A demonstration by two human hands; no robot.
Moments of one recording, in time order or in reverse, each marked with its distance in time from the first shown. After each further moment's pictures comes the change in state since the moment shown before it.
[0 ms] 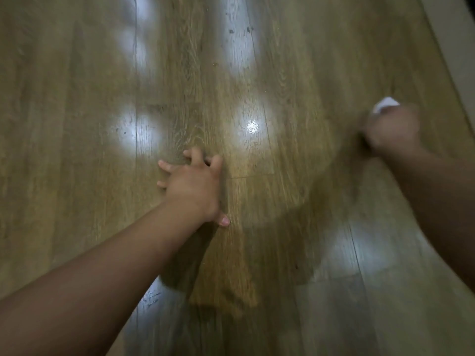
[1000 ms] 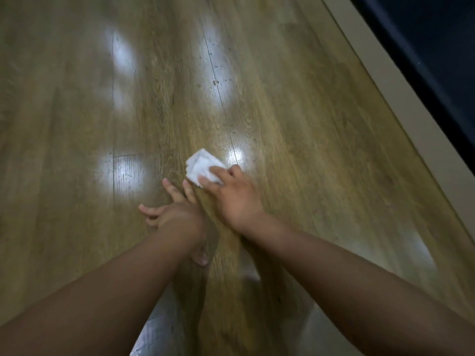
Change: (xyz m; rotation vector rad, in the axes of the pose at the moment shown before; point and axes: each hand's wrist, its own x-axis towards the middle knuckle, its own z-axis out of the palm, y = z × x) left_hand 0.023 0.025 -0.018 -0.087 -0.222 -0.215; right_hand -0.125 -0.141 0.071 -0.008 -0.028 -0.845
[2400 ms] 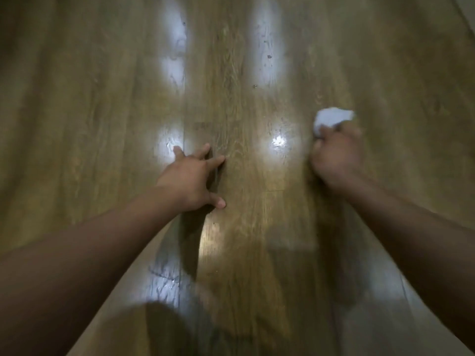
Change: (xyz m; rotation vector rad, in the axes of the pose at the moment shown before) left_hand 0.022 -0.128 0.003 -0.010 0.440 0.372; right_hand 0.011 0.046 -0.036 -0.009 0.006 0.656
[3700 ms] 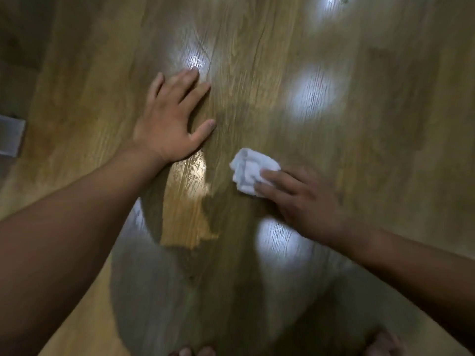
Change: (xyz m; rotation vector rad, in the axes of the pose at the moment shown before) left_hand -0.155 -0.275 0.101 -0.168 0.542 -0.053; right_hand -0.257 -0.218 0.069 0.062 -0.261 -1.249
